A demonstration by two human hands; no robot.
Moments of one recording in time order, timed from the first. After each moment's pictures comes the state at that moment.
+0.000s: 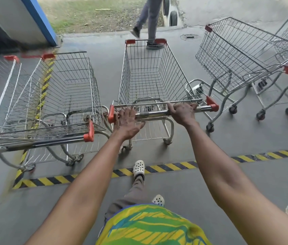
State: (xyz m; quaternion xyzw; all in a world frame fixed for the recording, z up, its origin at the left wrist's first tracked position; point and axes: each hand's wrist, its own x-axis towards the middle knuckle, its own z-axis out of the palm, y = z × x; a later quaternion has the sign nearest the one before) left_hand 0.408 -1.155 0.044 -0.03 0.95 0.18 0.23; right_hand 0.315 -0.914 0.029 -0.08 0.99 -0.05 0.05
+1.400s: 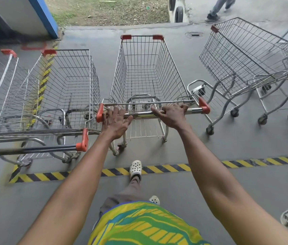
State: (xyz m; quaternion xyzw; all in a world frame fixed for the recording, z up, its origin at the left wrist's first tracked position) left_hand 0.374 -1.193 0.019 -0.07 0.97 0.15 0.15; right_hand 0.294 -0.938 0.028 -0.12 0.99 -0.09 0.07
